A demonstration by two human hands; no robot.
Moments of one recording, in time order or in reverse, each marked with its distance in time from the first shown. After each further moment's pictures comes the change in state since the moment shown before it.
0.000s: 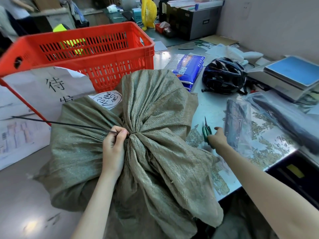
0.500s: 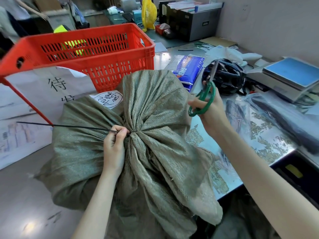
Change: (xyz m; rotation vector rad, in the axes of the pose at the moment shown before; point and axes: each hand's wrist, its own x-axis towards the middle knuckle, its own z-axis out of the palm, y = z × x) left_hand -0.001 0.000 0.000 -0.061 0.040 -0.029; right_hand -0.121 -0.124 -0.015 0.760 -0.289 -0.517
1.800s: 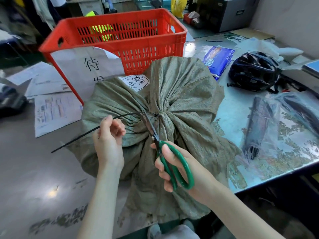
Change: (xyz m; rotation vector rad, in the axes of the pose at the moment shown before) left_hand -0.031 0.046 -0.050 -0.499 0.370 -0.135; right_hand -0.162 0.044 0.068 0.100 -0.707 0.571
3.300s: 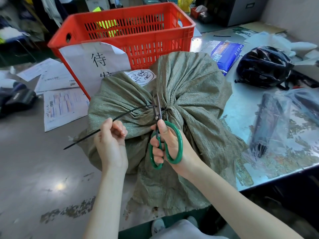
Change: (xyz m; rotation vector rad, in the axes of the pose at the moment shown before) left_hand -0.010 0.005 -0.012 -0.048 0.034 0.014; right_hand 0.050 0.003 0.013 0.122 0.125 -0.139
